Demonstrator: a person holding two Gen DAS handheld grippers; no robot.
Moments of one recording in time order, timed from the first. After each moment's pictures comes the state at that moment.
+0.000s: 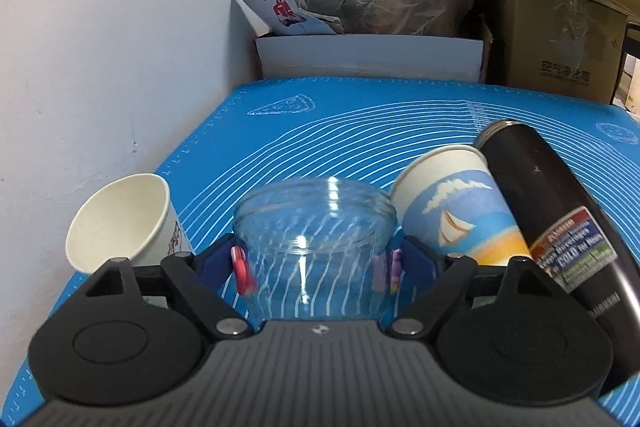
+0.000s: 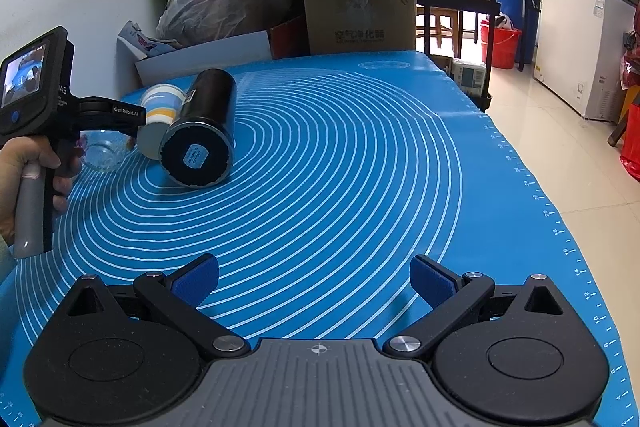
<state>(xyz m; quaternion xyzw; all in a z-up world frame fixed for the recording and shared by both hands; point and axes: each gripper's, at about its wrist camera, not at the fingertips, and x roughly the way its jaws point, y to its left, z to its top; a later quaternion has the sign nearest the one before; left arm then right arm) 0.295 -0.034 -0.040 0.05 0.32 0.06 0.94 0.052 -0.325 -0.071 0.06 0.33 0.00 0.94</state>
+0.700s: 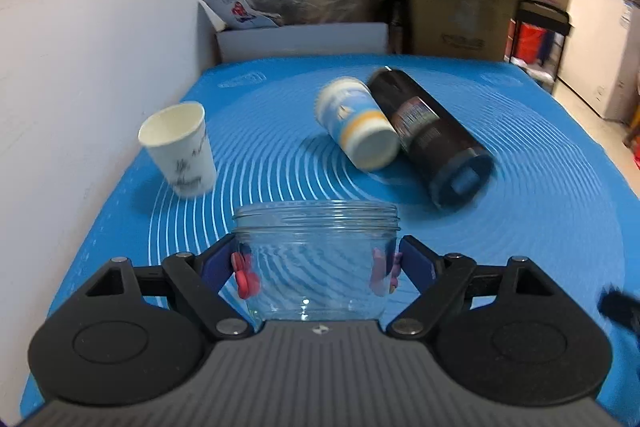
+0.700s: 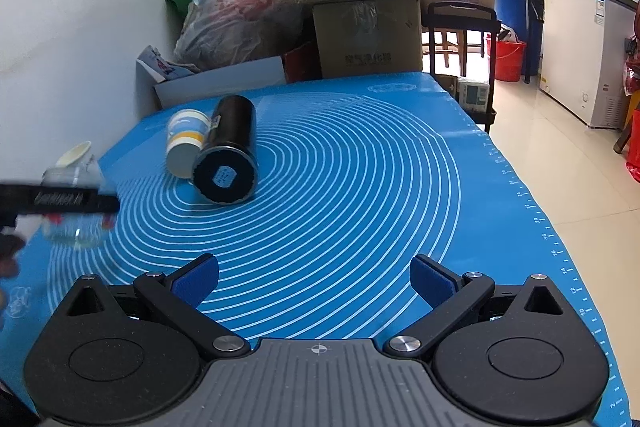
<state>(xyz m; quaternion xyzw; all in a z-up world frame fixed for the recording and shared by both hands) 0.126 -0.033 -0.001 0.06 0.35 -0.04 0.93 0.021 -0.324 -0.049 0.08 0.30 0.02 0.95</state>
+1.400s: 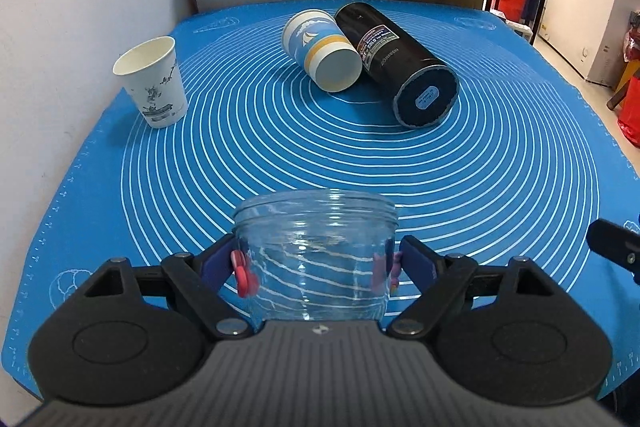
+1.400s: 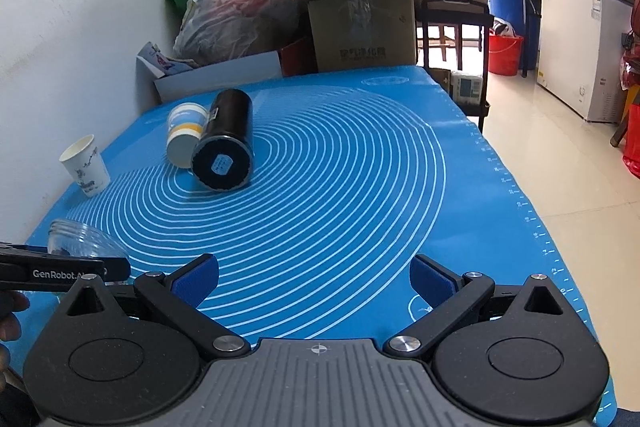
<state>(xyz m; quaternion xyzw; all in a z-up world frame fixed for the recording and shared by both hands) 0.104 -0.043 -0.029 0.06 0.41 -0.07 0.91 0.008 -0.331 -0.050 0.08 0.31 0.02 0.95</state>
